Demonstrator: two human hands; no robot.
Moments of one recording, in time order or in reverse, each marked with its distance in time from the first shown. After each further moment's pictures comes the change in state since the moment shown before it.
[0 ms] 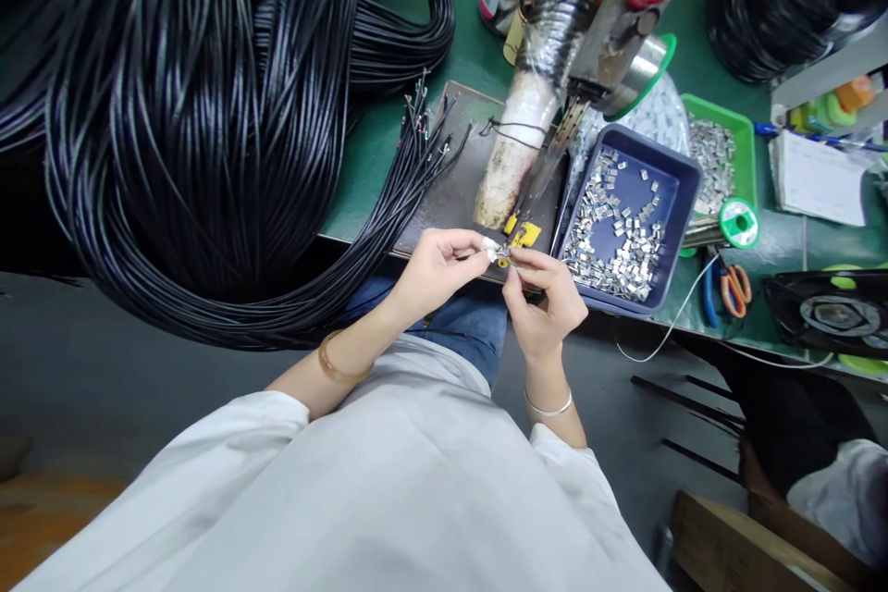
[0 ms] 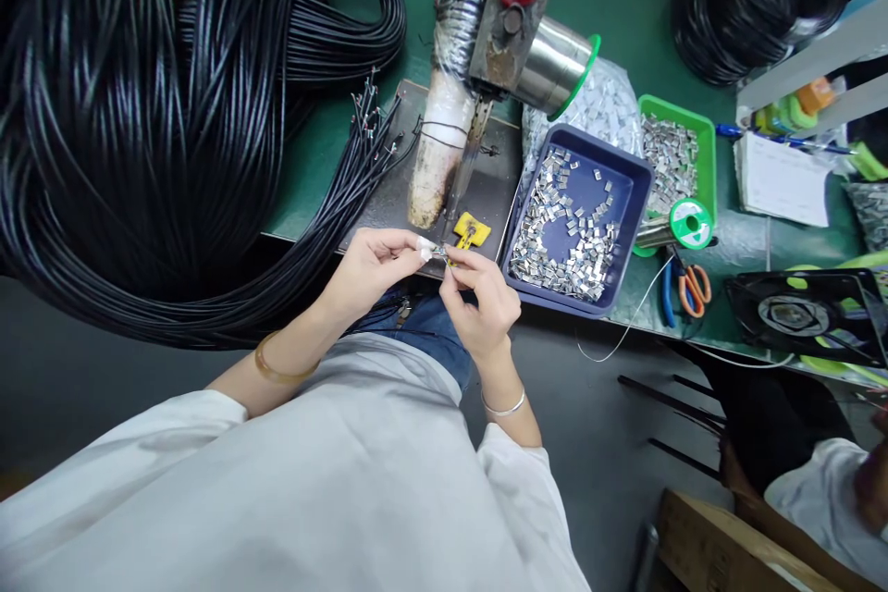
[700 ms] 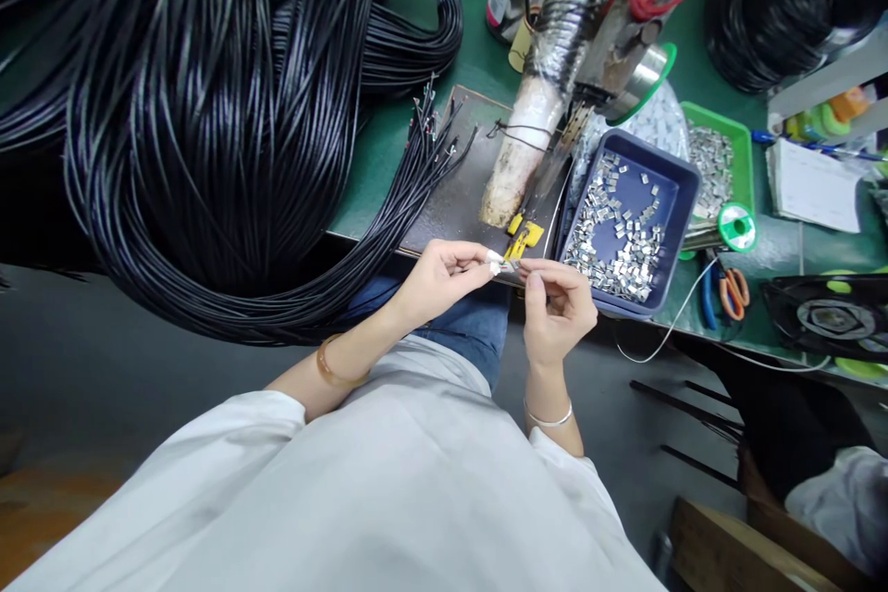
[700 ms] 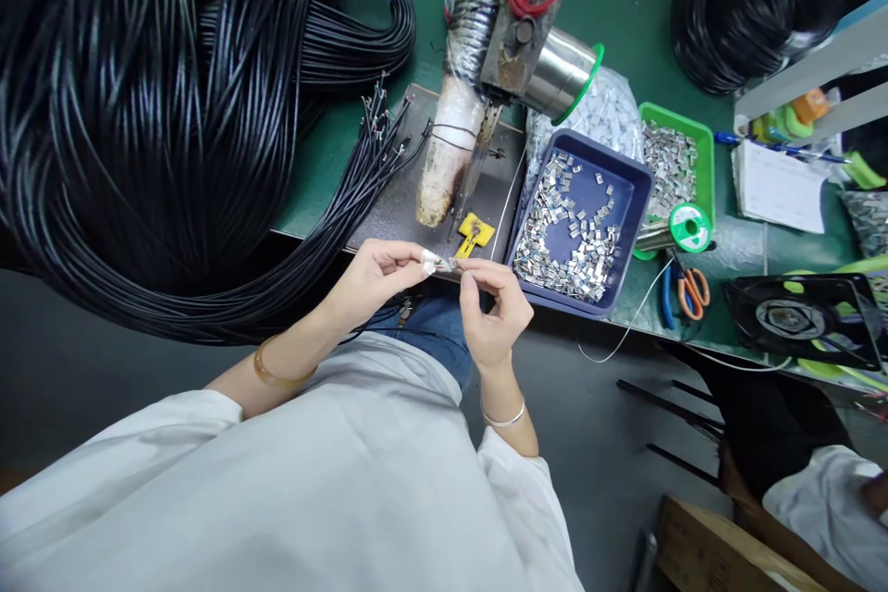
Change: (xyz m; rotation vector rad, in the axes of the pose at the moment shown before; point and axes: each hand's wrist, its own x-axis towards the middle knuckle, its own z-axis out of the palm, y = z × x) left_hand -0.014 -0.001 -0.004 0.017 -0.103 -0.005; right_hand -0.007 -0.012 -0.006 0.255 0.056 0.293
